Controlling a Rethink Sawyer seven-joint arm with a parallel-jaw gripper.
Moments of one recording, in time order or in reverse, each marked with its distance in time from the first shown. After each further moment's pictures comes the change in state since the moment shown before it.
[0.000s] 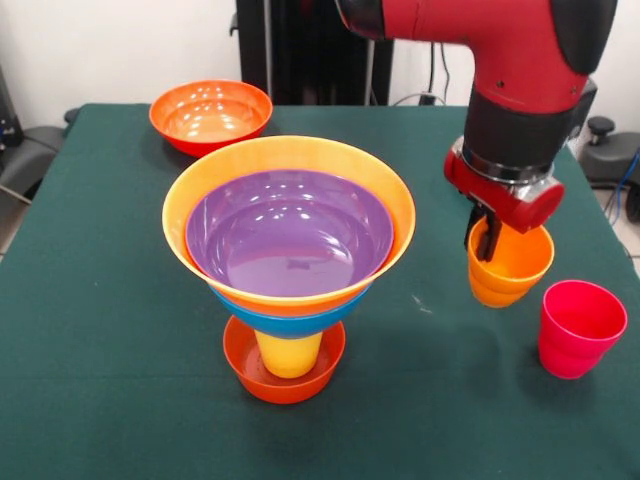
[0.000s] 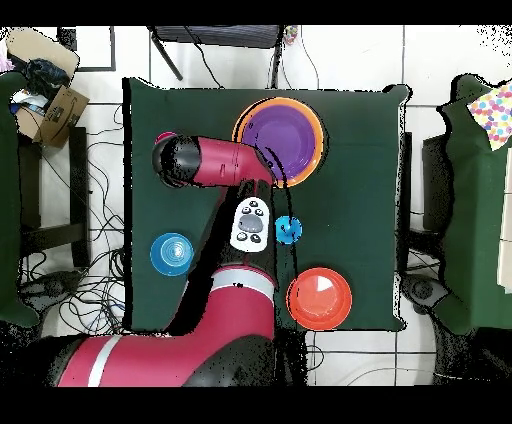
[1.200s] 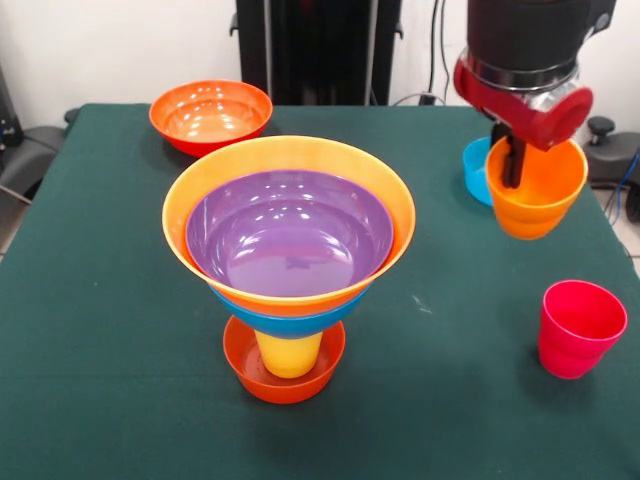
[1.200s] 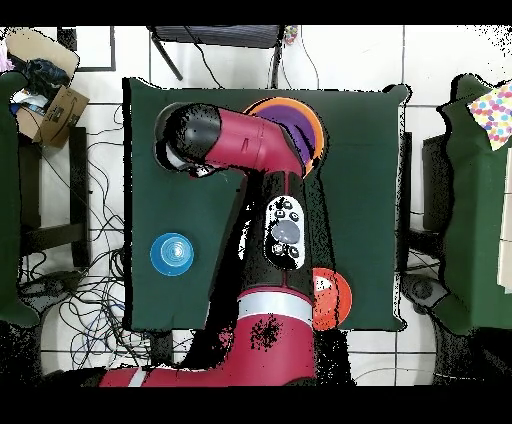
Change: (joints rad) arm -0.084 -0.144 0.073 -0.018 0.034 0.254 0.000
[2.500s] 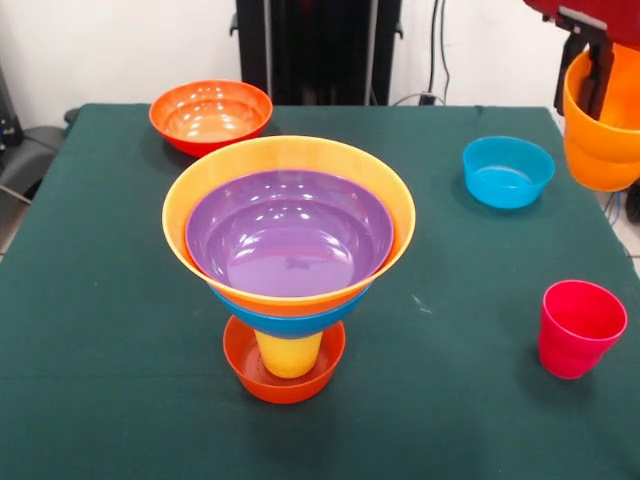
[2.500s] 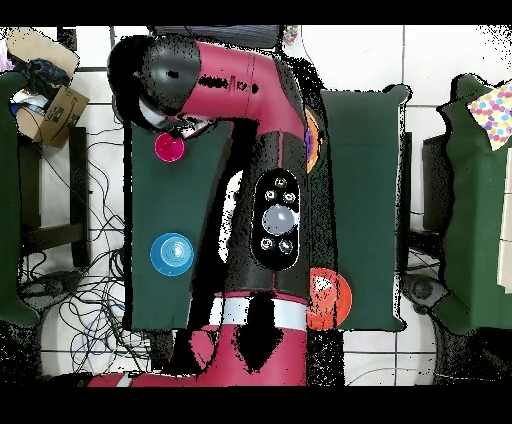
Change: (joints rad) arm 0.026 0.000 -0.037 -0.305 -0.008 0.245 0.000
